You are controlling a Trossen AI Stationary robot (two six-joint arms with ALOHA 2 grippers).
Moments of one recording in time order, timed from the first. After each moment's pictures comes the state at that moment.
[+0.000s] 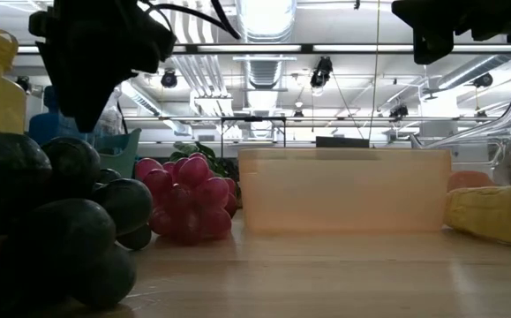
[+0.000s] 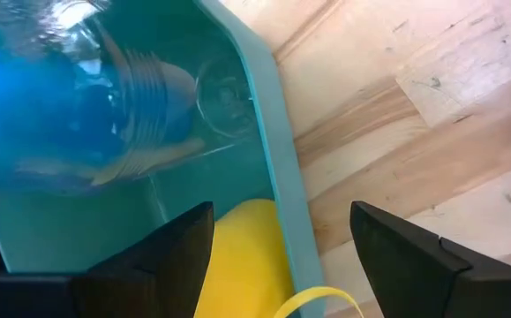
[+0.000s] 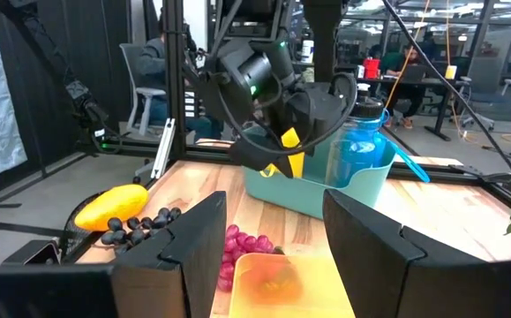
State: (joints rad) left arm -0.39 1.94 1.54 -1.57 -0.20 -1.31; right arm 0.50 0.99 0.25 0.76 0.36 0.00
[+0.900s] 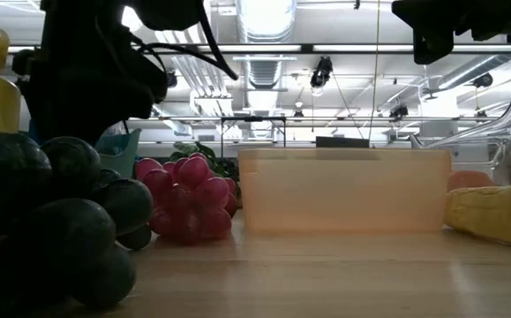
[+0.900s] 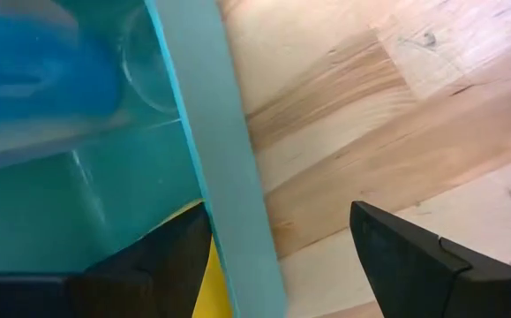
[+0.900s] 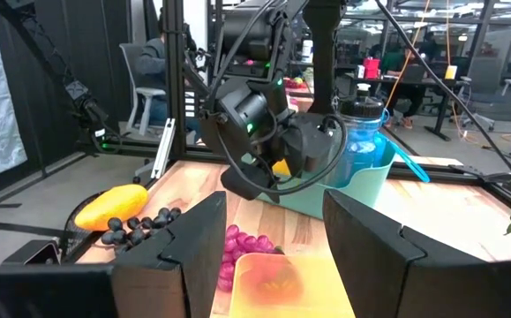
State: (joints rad) left arm -0.39 1.96 1.41 -1.36 -0.11 -1.32; right arm 0.50 0.99 0.25 0.76 0.36 0.00
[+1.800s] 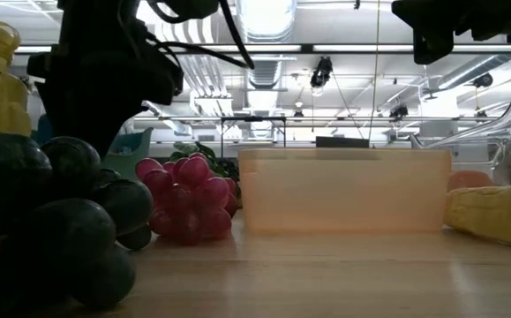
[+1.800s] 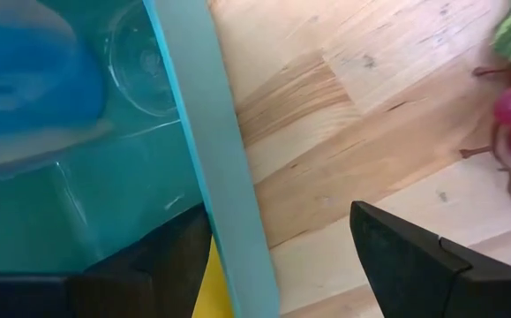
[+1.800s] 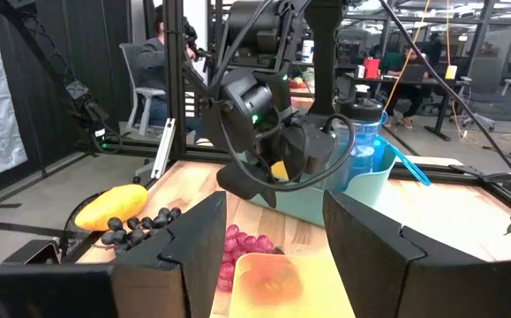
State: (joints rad) left arm -0.36 1.96 1.44 -1.32 -0.09 -1.29; right arm 0.50 0.99 0.25 0.76 0.36 0.00
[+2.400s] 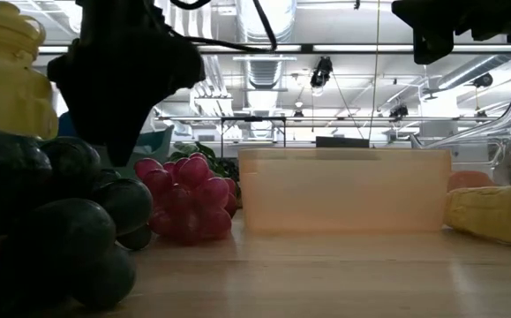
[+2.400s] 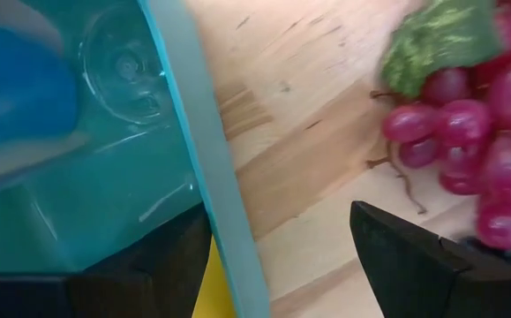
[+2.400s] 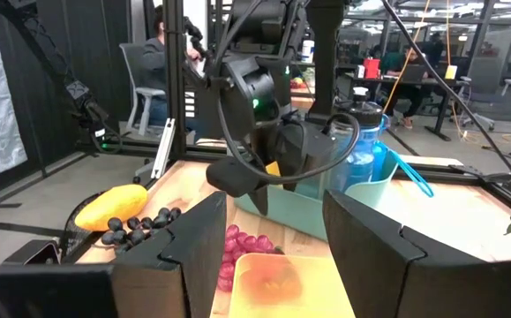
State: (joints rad) left arm -0.35 1.96 1.48 -1.23 -0.08 -1.24; right arm 0.50 0.99 0.25 0.76 0.36 0.00
